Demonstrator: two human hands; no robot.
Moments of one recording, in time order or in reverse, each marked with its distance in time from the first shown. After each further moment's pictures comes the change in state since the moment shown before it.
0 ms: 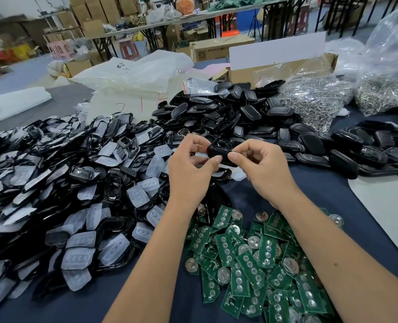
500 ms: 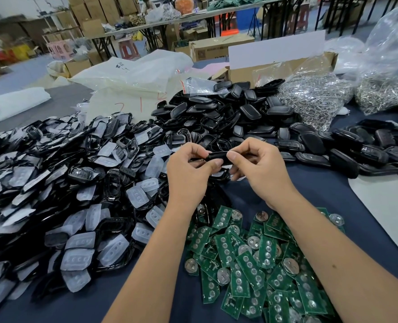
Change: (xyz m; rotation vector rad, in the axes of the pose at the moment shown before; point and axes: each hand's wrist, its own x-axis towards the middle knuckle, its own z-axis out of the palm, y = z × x) left_hand -0.002 -0.005 0.001 -0.070 0.011 -0.081; right_hand -0.002 0.002 0.005 0.116 0.000 0.055
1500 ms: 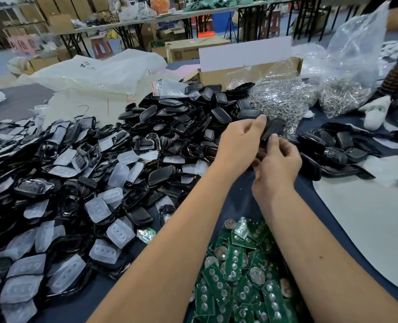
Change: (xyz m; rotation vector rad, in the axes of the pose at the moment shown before) left_hand 0.035 0.052 0.141 -0.047 -0.397 -0.098; right_hand 0.019 -0.007 -0.036 0.609 0.859 0.276
